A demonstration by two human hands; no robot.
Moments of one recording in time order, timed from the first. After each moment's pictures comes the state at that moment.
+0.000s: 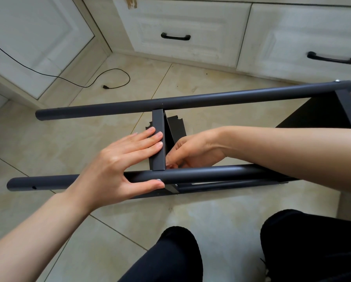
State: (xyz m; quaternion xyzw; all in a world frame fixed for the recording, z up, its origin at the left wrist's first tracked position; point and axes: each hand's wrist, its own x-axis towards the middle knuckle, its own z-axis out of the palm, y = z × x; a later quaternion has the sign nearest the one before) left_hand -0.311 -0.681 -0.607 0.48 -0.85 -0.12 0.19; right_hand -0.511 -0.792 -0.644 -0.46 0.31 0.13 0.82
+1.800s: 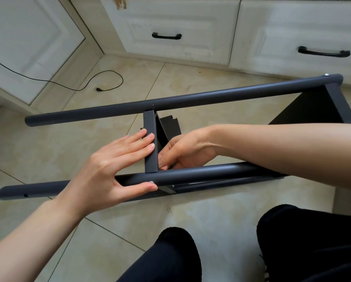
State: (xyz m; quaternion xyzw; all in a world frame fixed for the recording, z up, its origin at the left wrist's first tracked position) left_hand -0.313 -0.681 -0.605 0.48 -0.85 -0.12 0.20; right_hand -0.514 -0.788 -0.630 -0.47 0.29 0.13 0.82
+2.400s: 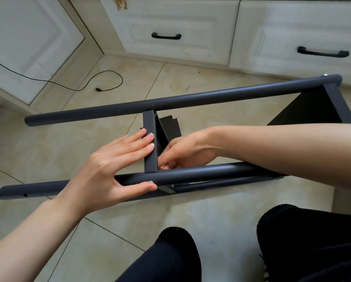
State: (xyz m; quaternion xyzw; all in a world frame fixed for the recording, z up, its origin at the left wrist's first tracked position) left_hand -0.312 -0.681 -0.606 0.48 -0.85 -0.12 0.20; right_hand -0.507 -0.791 -0.645 -0.48 0.31 0.15 0.81
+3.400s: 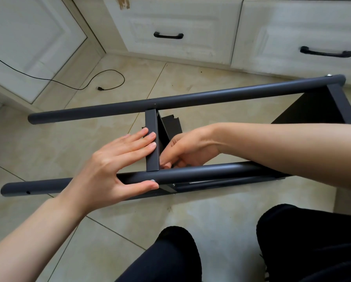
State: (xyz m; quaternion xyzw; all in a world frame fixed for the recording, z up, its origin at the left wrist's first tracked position) left_hand -0.312 -0.681 -0.606 0.48 -0.85 -0.12 0.20; right_hand -0.512 -0.797 -0.641 -0.48 0.28 0.14 0.82
